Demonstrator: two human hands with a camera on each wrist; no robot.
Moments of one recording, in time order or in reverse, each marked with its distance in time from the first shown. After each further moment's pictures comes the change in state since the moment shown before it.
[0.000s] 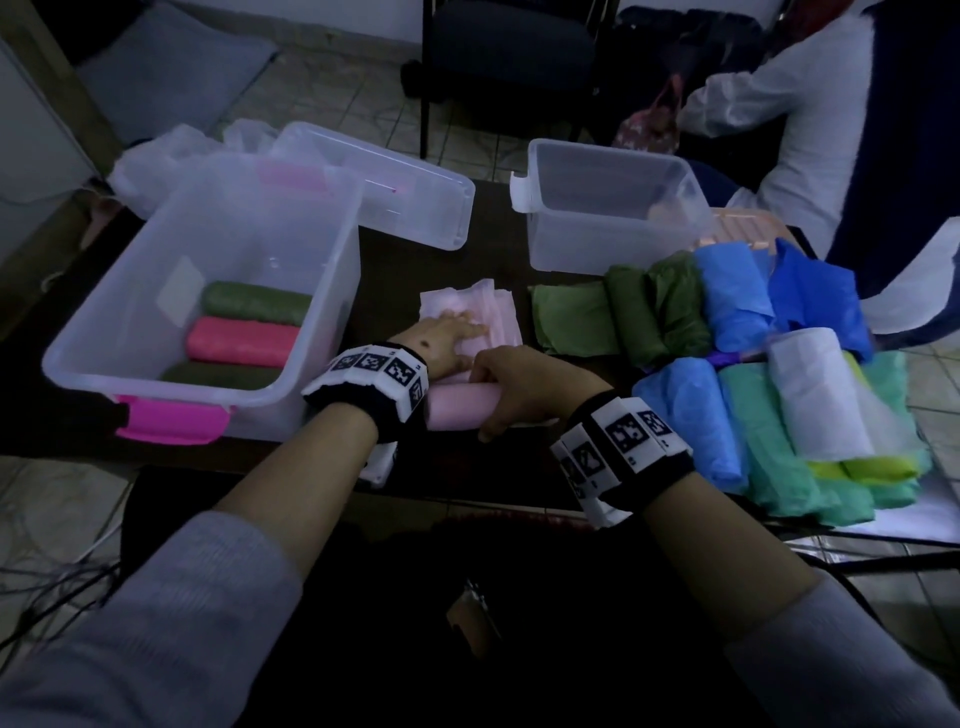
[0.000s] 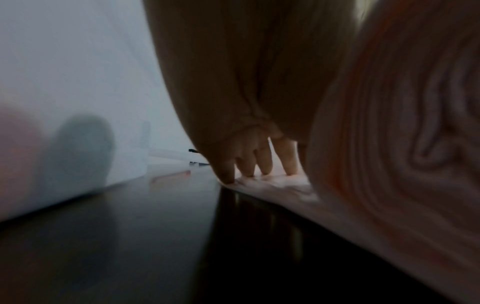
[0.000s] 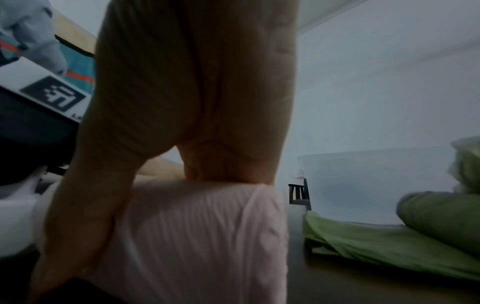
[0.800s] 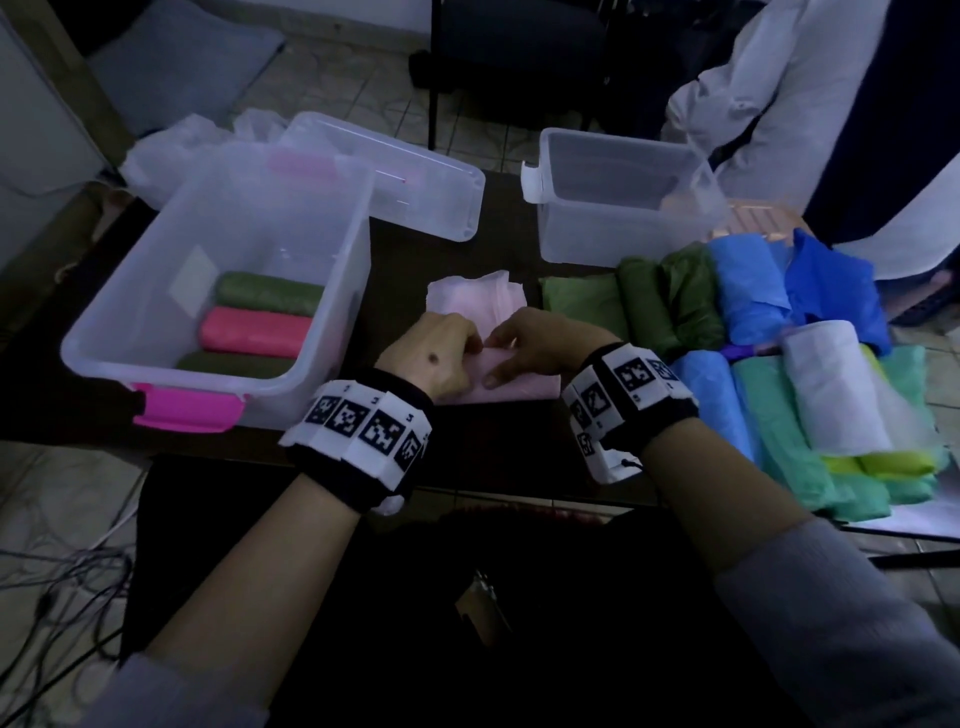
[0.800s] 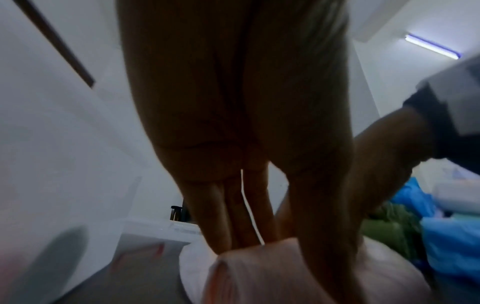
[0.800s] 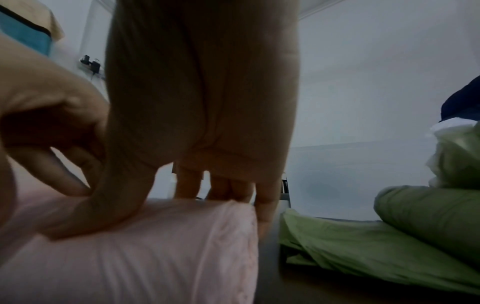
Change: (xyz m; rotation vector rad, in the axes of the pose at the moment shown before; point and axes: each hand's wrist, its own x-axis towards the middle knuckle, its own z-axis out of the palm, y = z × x) left_hand -0.053 0.029 -0.011 -0.125 0.099 -0.190; right_hand 0.019 0.011 -0.021 0.086 -0.005 0.073
